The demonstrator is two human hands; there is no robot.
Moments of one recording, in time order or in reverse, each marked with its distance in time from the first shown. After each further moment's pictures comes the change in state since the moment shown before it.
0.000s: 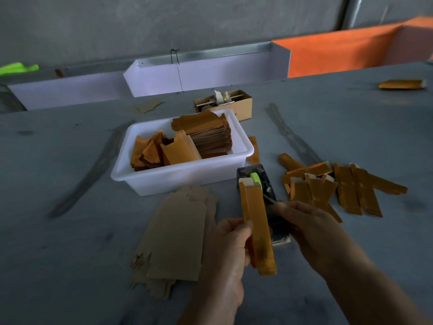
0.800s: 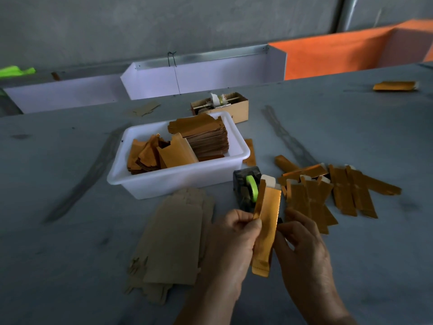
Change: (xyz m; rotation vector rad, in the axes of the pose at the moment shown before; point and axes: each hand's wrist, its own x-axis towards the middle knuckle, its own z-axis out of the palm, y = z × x) left_hand 0.003 0.005 0.006 0.332 -0.044 0.198; right_hand -0.021 0.036 0.019 -0.711 0.436 -0.452
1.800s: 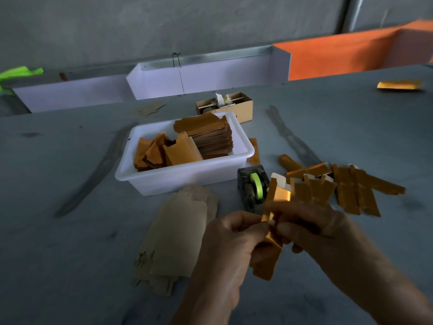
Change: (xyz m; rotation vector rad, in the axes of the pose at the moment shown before) left_hand -0.027 0.022 -0.016 -0.253 -0.119 -0.070; right_hand 0.009 -0.040 -0.061 0.201 -0.460 -0.192
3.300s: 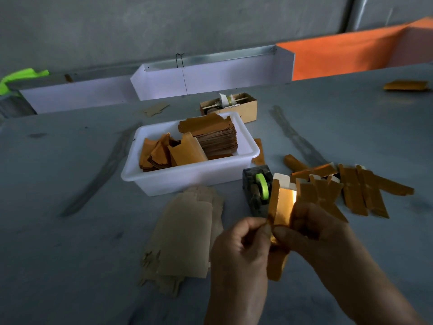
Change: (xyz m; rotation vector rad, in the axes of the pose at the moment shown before) left_hand -0.011 -0.018 0.008 0.200 0.208 0.241; right_hand 0.000 0.001 0.019 0.100 0.096 0.234
